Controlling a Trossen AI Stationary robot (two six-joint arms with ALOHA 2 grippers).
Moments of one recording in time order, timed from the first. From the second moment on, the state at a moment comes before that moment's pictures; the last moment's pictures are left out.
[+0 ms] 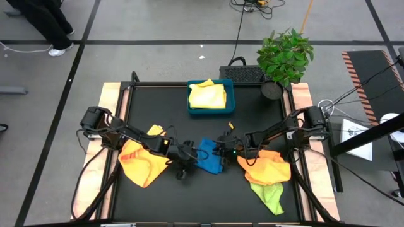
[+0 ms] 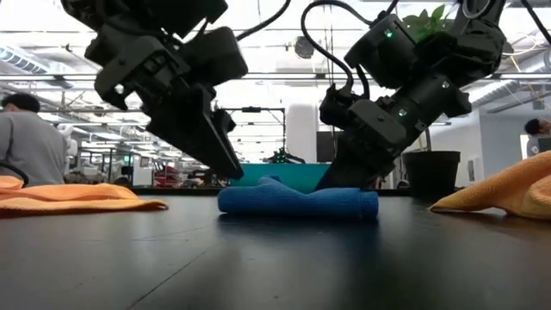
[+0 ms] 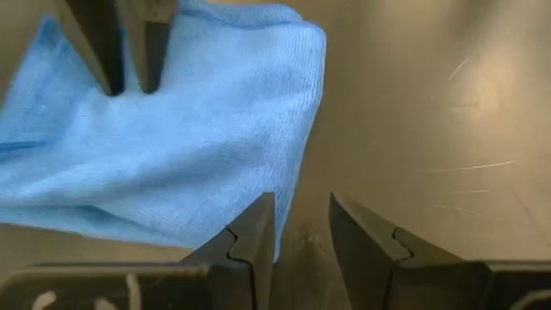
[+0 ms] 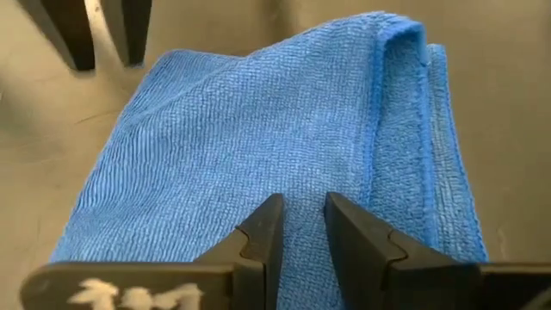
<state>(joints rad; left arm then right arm) -0.24 1.74 0.85 0.06 0.05 -0.11 0.10 1.79 0.65 0.41 0.05 0.37</state>
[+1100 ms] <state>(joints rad) -0.24 1.80 0.85 0.04 0.01 -0.07 0.09 1.79 0.66 0.35 0.05 0.41</state>
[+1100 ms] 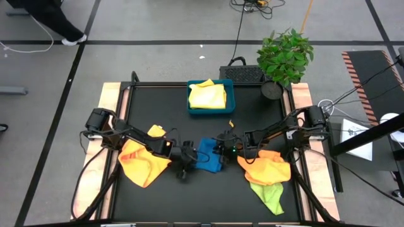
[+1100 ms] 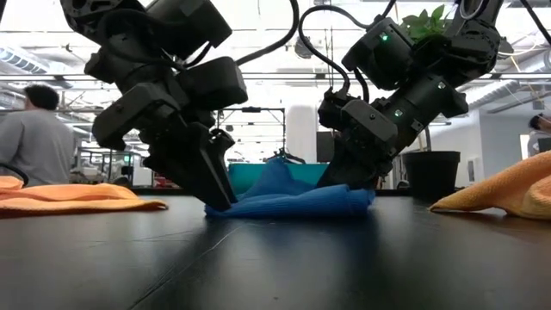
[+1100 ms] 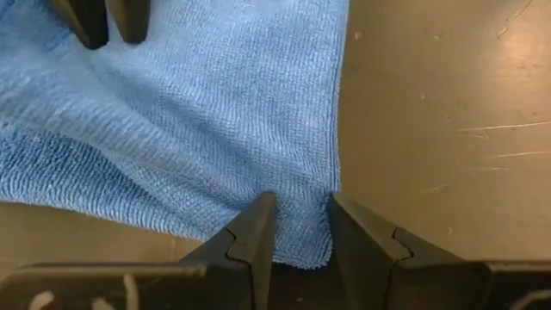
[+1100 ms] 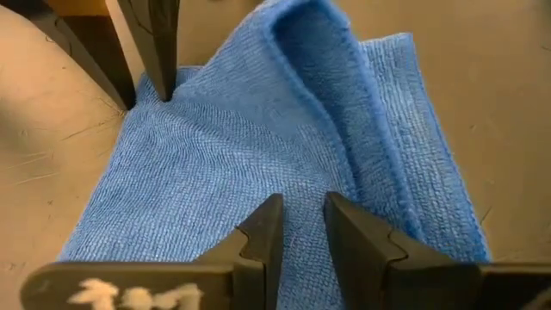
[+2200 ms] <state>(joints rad) -0.02 1.84 0.86 0.26 -0.20 0.07 0.09 1.76 0.65 0.37 0.05 0.39</state>
